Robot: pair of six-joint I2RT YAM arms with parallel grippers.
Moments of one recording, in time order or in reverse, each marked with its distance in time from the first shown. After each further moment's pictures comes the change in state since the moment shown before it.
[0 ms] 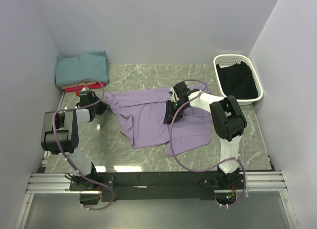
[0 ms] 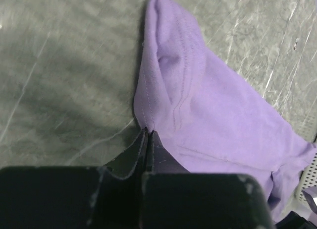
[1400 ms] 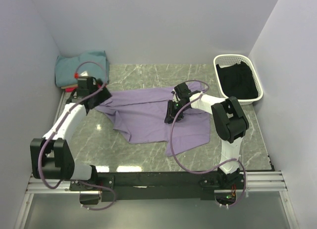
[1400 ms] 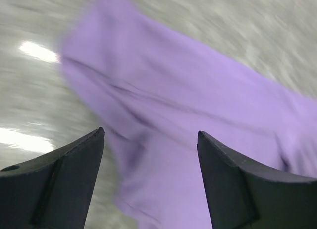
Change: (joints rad) left arm -0.082 -0.302 0.282 -0.635 -0.241 0.230; right arm 0.001 -0.033 -0.055 0.047 0.063 0.078
